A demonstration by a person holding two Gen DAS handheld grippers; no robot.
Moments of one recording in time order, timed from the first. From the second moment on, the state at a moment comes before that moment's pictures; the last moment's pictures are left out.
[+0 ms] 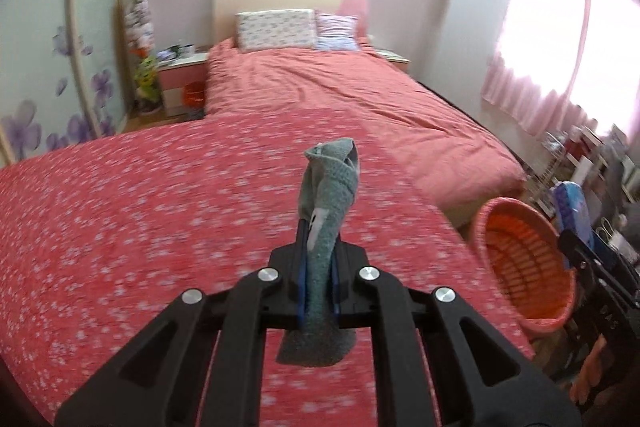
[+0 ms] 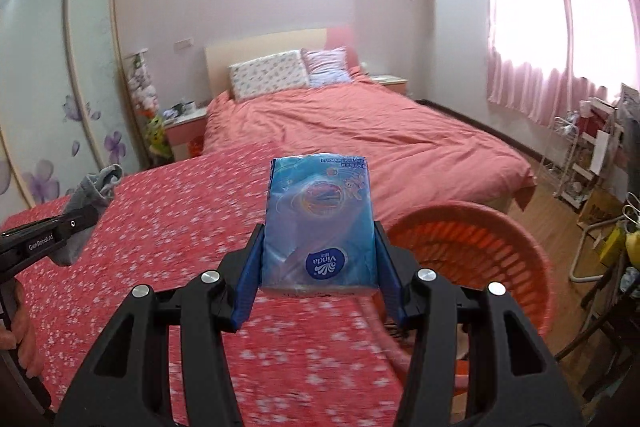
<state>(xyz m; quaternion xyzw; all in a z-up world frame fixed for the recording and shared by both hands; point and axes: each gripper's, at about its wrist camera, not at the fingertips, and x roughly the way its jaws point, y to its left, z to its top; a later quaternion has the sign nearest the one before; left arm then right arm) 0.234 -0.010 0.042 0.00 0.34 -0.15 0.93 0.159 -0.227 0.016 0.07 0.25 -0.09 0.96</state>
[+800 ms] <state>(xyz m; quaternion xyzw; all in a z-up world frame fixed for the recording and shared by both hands) 0.203 -0.225 0.018 0.02 0.36 -0.35 0.86 0.127 -0.341 0.002 0.15 0.21 -0.19 0.95</state>
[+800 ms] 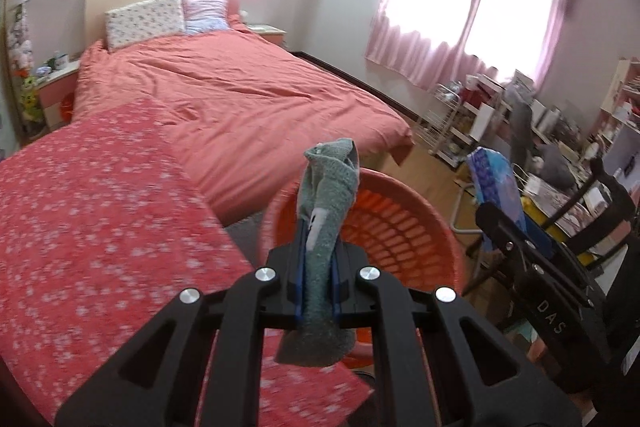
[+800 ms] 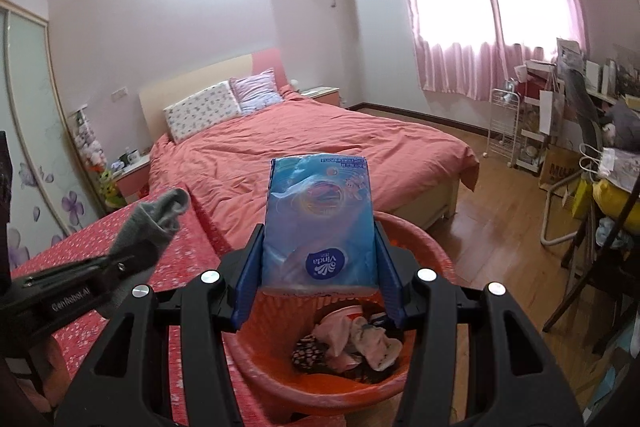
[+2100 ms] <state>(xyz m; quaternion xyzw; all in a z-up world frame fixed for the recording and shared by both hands) 0.153 -0.136 0.017 0.04 0.30 -0.21 0.93 0.073 -0.313 0.011 0.13 0.19 -0.19 0.96</state>
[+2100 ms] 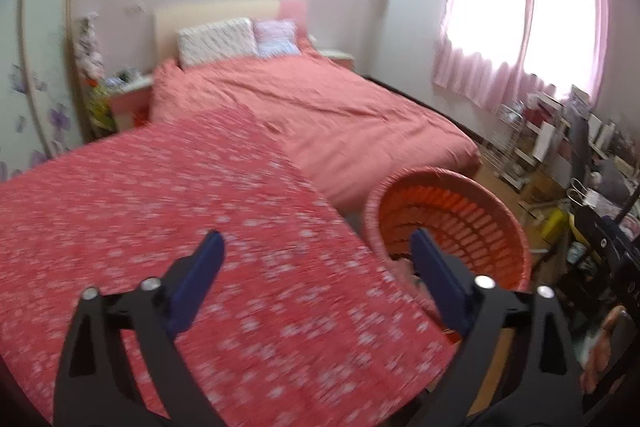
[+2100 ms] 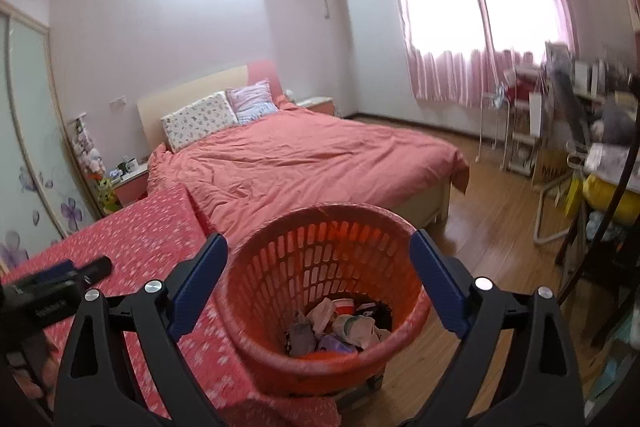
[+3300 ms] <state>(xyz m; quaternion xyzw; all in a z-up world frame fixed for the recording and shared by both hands) -0.005 0.011 -0.004 0.00 0.27 0.02 0.96 0.003 -0.190 -0.004 0.02 0.20 -0.26 0.94</state>
